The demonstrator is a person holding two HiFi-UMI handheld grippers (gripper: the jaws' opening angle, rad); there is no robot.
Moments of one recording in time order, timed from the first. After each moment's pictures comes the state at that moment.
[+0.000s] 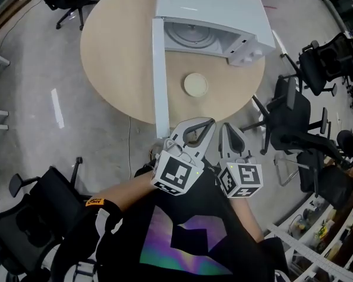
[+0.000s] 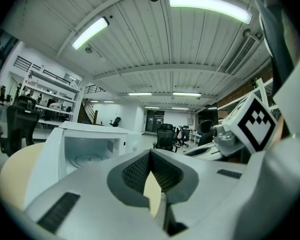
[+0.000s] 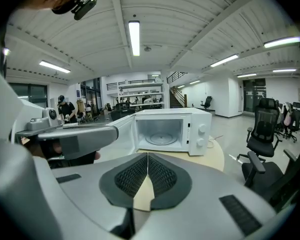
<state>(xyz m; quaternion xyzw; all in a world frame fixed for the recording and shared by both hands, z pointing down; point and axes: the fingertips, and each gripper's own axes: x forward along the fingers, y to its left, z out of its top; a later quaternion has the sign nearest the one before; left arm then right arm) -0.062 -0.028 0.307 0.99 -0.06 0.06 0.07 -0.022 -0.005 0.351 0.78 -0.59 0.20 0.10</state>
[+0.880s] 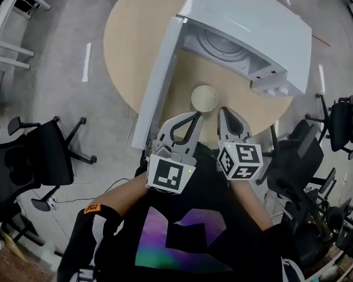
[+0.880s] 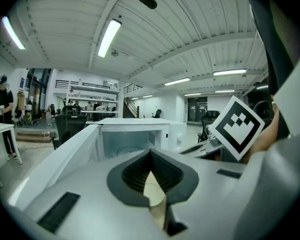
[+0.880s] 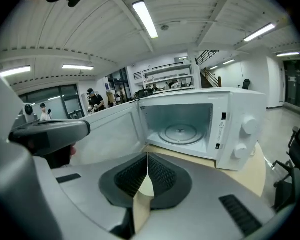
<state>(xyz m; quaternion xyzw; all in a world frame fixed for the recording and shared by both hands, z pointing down) -0.014 -0.120 0.334 0.94 -0.31 0.12 0.04 0.059 -0.129 0.408 0.62 -0.73 0.24 0.14</state>
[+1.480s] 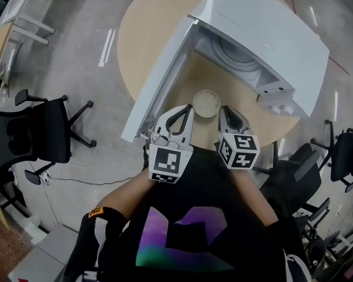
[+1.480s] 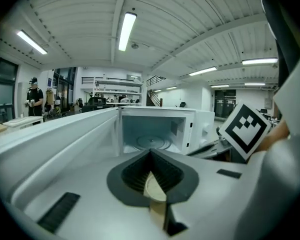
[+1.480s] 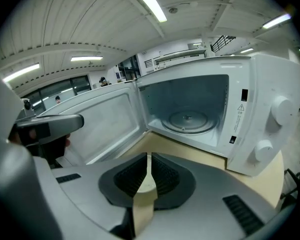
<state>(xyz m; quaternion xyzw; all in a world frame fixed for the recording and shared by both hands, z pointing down) -0.017 -0.150 0.387 0.87 -0.46 0.15 0.11 0.082 -0.158 0.466 0.54 -0.77 0.27 0.19</state>
